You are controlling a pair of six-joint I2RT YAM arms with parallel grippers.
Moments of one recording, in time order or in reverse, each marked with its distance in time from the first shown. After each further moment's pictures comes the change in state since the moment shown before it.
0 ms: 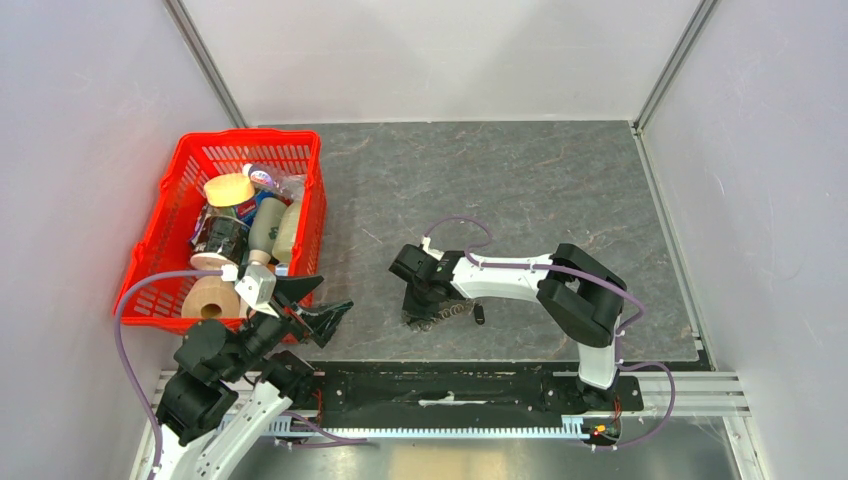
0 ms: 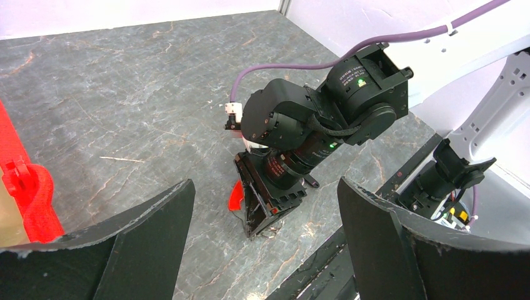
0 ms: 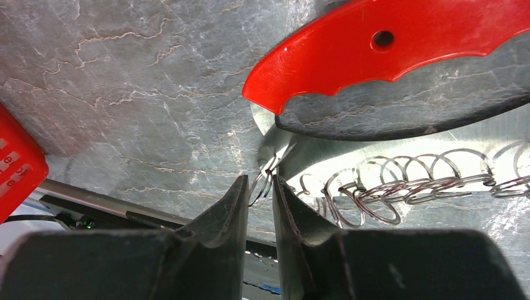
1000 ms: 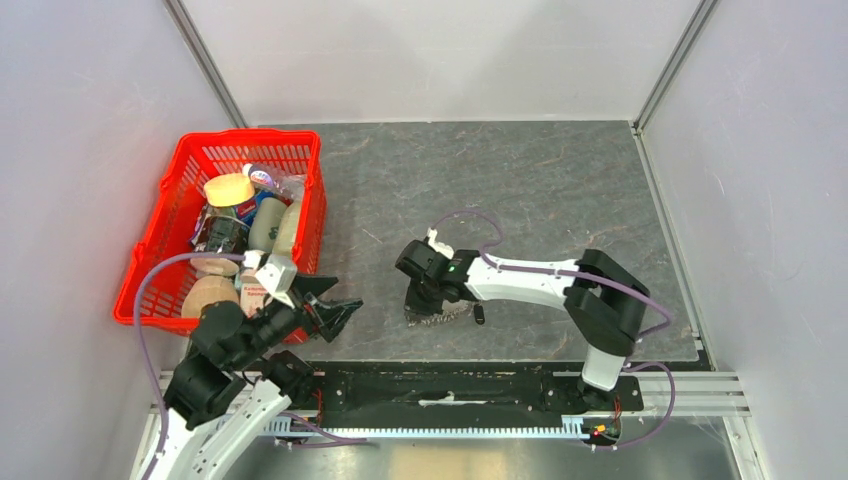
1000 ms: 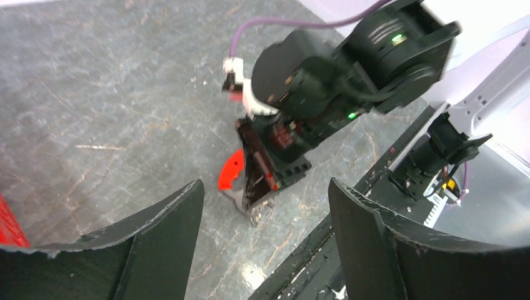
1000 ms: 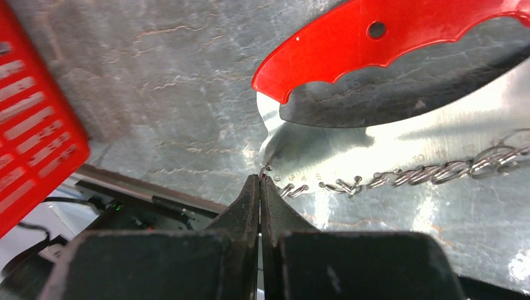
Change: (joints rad) left arm 0.000 0.067 0.000 0.006 0.060 0.010; right arm 0.002 -0.081 -0.033 0.018 0.029 0.011
